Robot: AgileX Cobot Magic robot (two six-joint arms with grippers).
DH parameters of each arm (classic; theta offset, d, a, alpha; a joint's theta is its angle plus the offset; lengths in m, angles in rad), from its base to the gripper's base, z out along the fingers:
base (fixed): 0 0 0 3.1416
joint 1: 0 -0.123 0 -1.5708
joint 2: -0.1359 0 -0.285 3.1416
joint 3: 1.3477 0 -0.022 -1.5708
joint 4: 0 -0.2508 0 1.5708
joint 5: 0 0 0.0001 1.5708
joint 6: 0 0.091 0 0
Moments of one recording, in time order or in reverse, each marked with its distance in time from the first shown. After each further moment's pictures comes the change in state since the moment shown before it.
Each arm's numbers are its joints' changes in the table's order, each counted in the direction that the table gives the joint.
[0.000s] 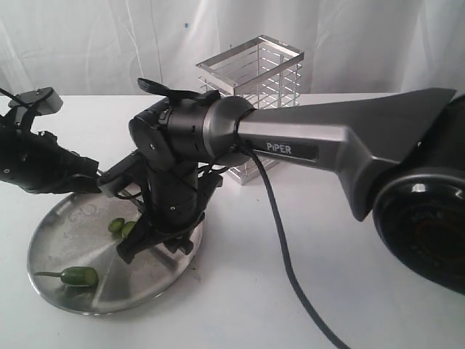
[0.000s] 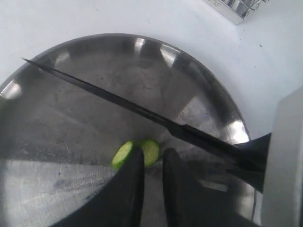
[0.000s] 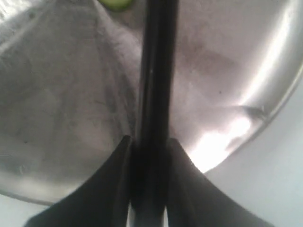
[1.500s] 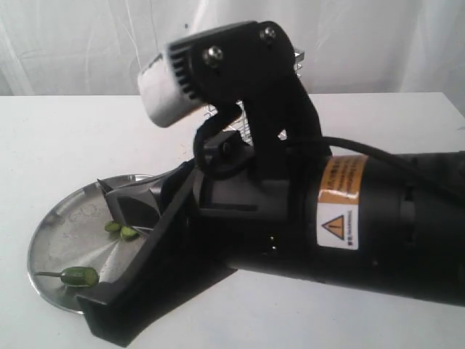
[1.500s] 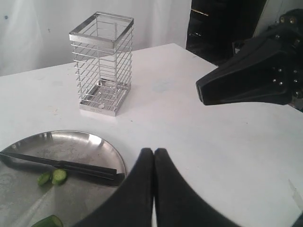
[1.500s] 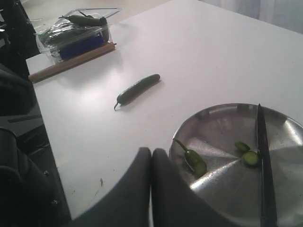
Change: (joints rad) left arm -0.011 1.466 0.361 -0.128 0.315 -0.337; right arm -0.259 1.066 0.901 -0.171 -0.866 0.099
